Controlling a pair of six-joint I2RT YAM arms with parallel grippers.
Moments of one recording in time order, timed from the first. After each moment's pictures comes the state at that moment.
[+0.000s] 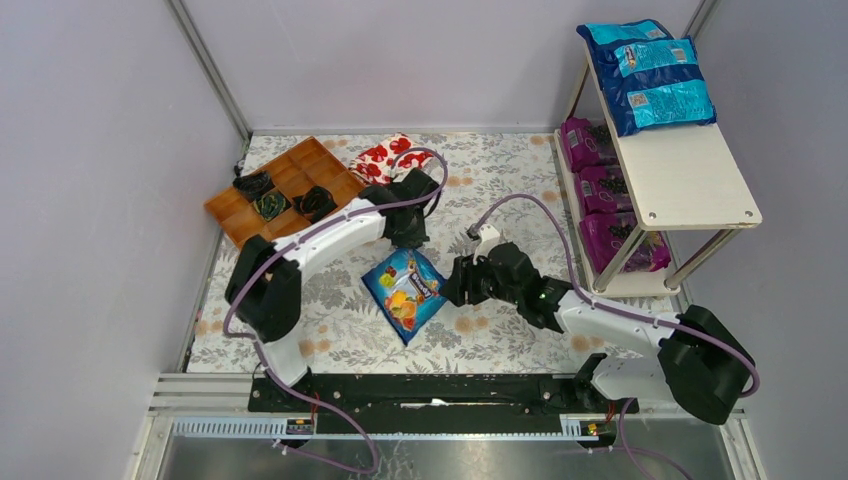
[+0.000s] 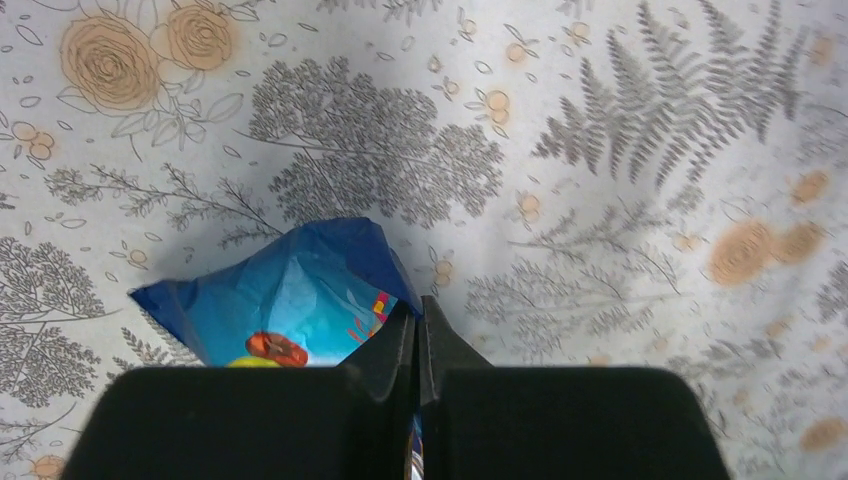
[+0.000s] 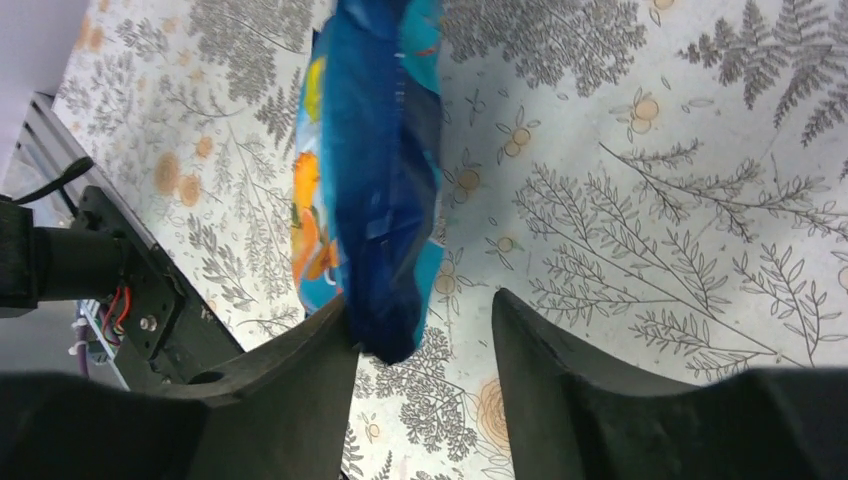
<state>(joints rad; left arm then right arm) -0.70 1.78 1.43 -0.78 -0.21 -0.75 0.83 1.22 0.54 0.17 -0.11 0.50</state>
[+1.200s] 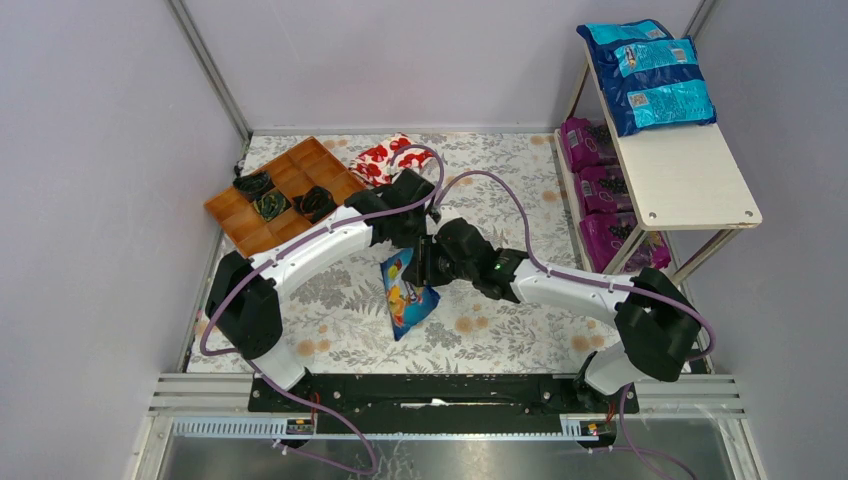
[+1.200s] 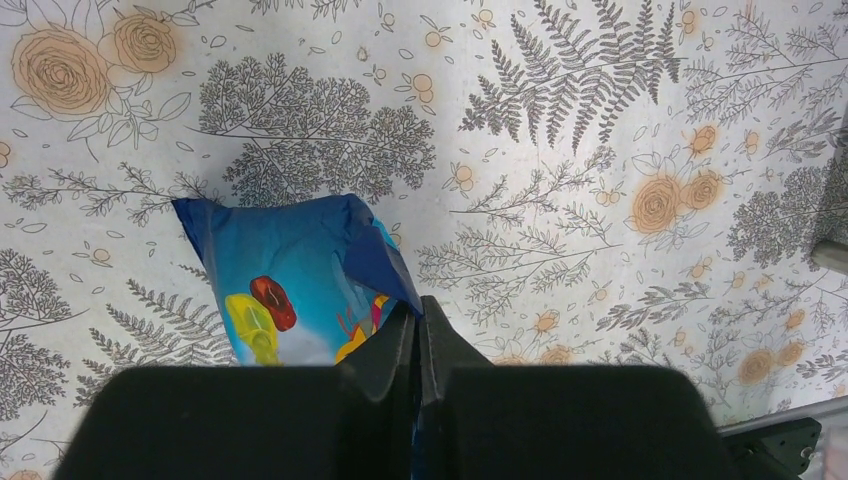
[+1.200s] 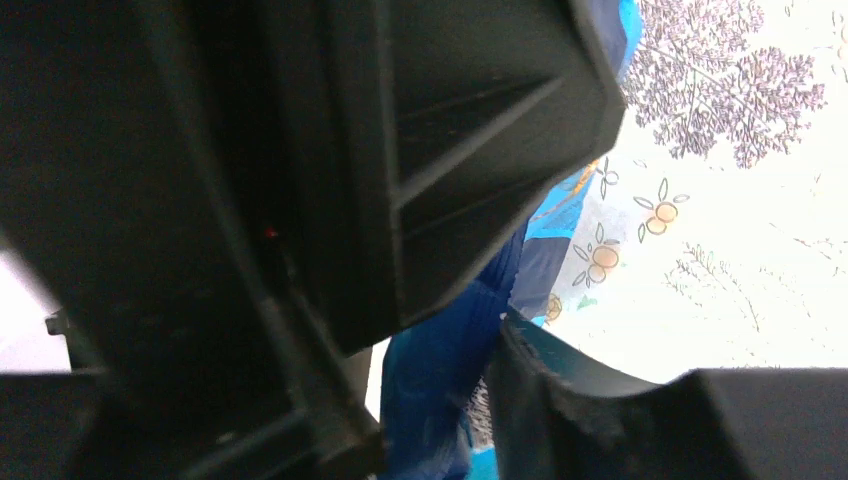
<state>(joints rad) -0.73 1.63 1.37 -0.72 -0.14 -0.73 0.92 1.52 0.94 -0.03 -0.06 0.72</state>
